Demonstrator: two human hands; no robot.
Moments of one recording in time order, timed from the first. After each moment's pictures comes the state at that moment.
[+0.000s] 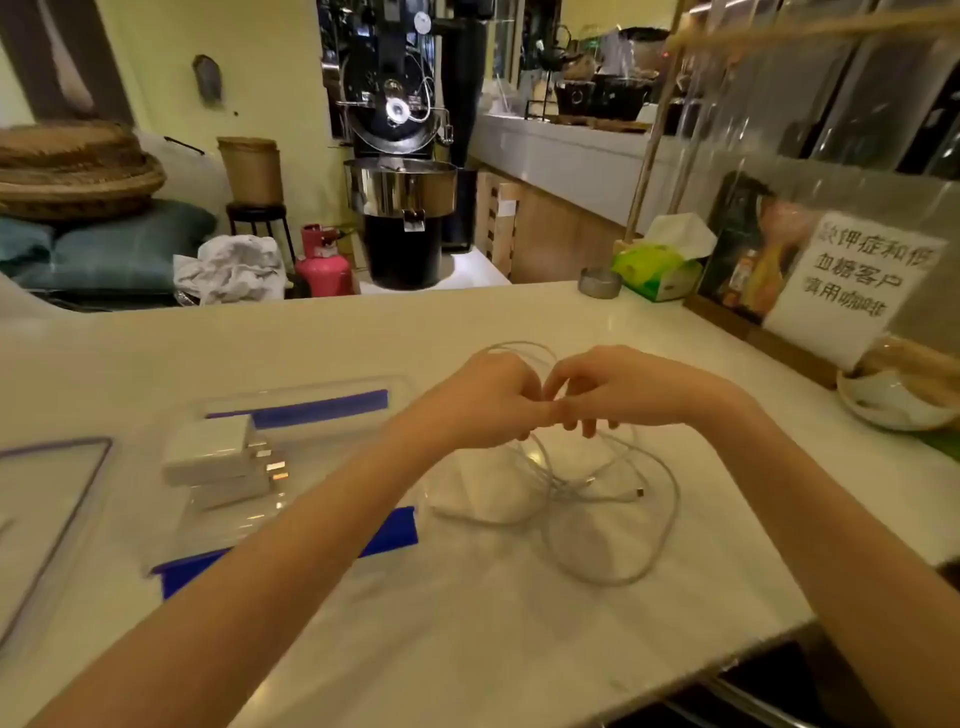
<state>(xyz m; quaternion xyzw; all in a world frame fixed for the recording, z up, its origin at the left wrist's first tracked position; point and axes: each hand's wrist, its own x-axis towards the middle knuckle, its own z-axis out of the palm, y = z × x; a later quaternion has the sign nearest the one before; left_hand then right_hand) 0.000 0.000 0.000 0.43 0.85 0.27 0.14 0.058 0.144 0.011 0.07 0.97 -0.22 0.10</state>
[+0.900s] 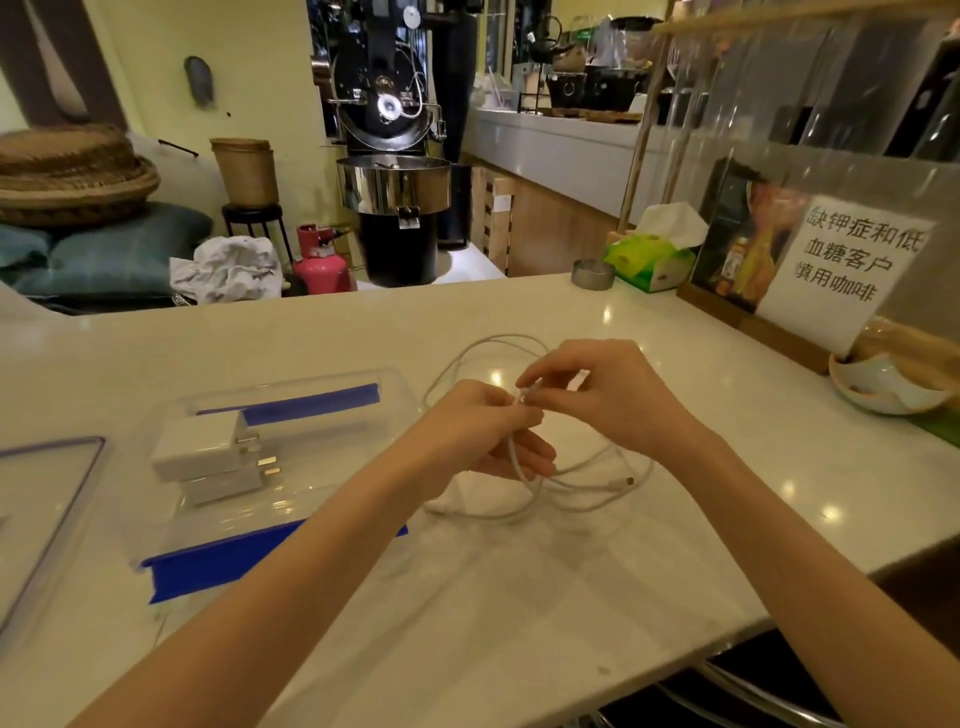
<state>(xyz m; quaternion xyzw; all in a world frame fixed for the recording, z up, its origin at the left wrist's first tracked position) 0.013 -0.011 -0.020 0.26 0.70 0.56 0.36 0.068 0.137 -0.019 -0.01 0.93 -0.31 -0.21</state>
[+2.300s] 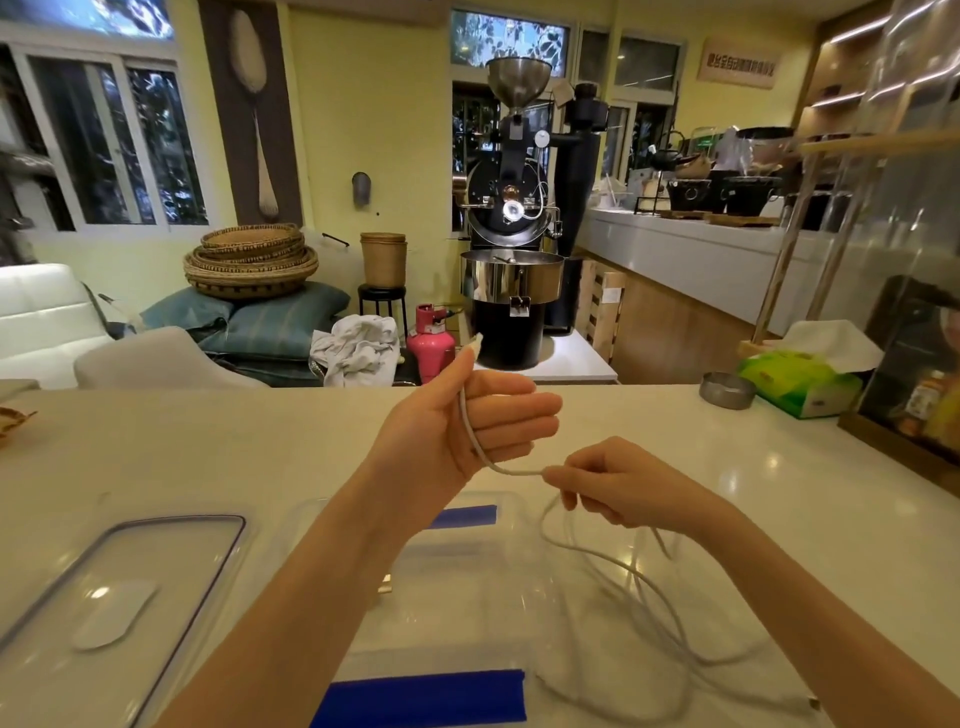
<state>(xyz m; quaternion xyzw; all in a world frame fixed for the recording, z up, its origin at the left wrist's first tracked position) -0.061 -0.082 0.037 0.25 0.50 0.79 0.23 -0.034 0.104 0.001 -0.03 0.91 -0.42 0.04</state>
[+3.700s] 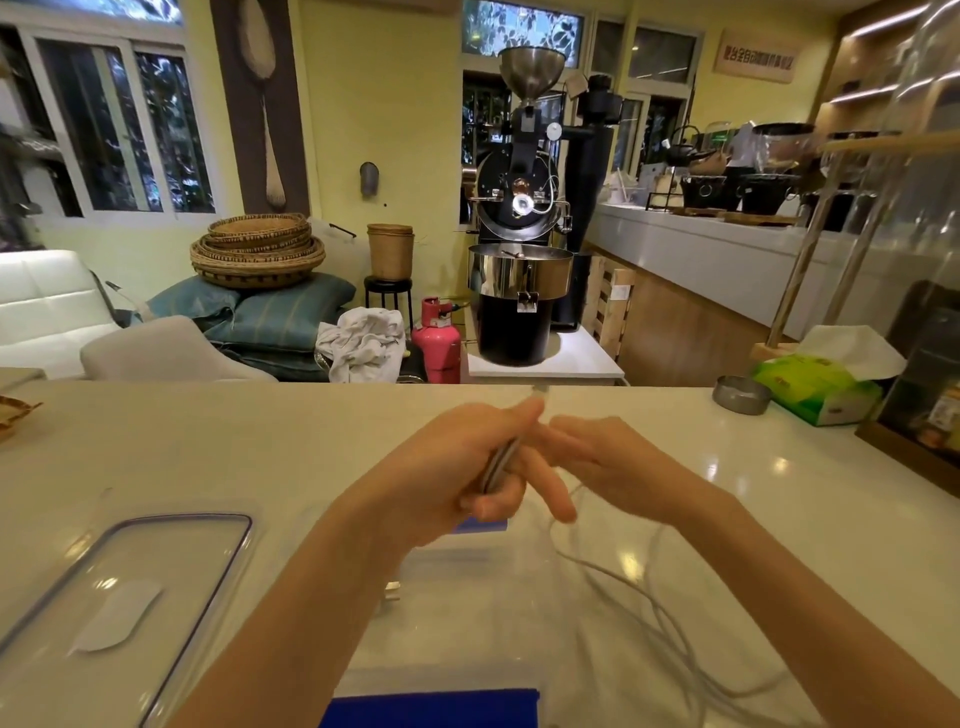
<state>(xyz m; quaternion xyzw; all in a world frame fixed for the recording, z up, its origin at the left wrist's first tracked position) -0.057 -0.089 0.044 0.30 0.64 0.64 0.30 -0.053 0.087 0.012 -0.13 0.95 -0.27 -0.08</state>
